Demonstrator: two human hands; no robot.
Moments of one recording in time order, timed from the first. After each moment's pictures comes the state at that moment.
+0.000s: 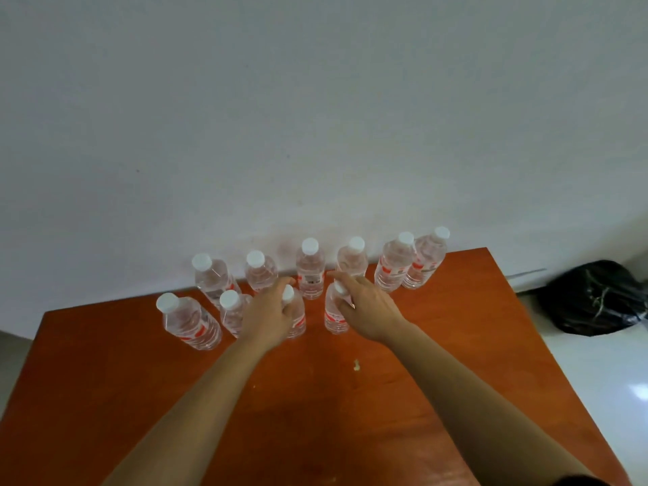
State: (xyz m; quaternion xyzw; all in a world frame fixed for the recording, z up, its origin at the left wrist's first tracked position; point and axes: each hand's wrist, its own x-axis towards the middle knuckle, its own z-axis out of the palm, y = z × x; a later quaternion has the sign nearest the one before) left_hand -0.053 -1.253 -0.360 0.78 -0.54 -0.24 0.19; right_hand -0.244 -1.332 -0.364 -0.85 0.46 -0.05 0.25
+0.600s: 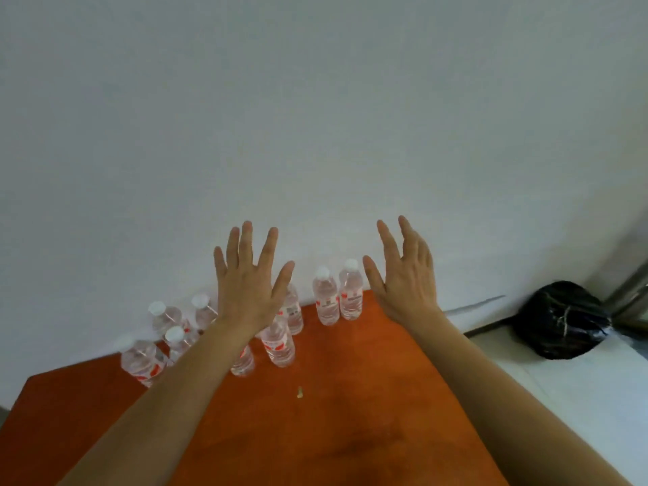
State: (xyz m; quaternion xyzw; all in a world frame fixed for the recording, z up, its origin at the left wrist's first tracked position) left_hand -0.196 -1.265 -0.219 0.74 -0.64 0.15 0.17; right_hand -0.447 -1.329 -0.240 -0.77 0.55 -0.32 -0.04
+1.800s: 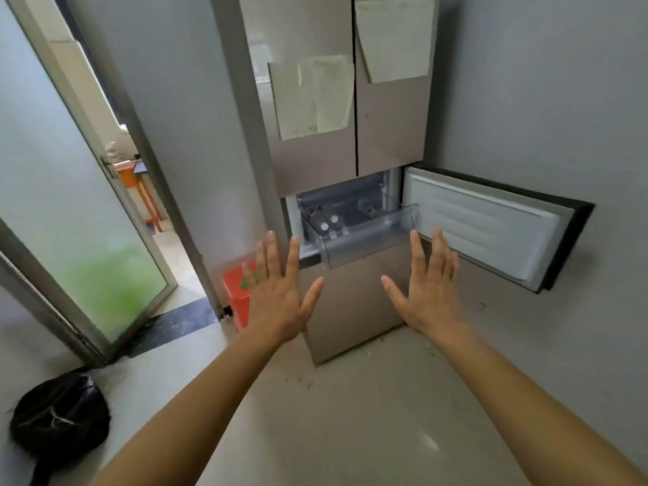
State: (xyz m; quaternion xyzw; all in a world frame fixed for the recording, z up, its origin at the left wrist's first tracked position) left_hand -1.003 -0.810 -0.208 -0.02 -0.98 -0.05 0.20; right_hand -1.019 -0.551 -0.239 -0.03 0.95 -0.16 -0.28
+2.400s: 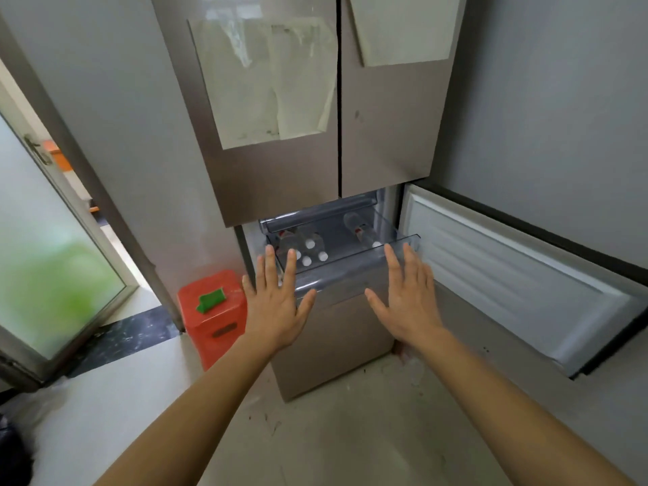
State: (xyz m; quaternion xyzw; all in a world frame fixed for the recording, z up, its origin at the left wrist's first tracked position) left_hand -1.303 -0.744 -0.266 -0.02 -0.99 -0.09 0.11; right_hand -1.317 -0.495 -0.275 -0.07 0.98 -0.13 -0.16
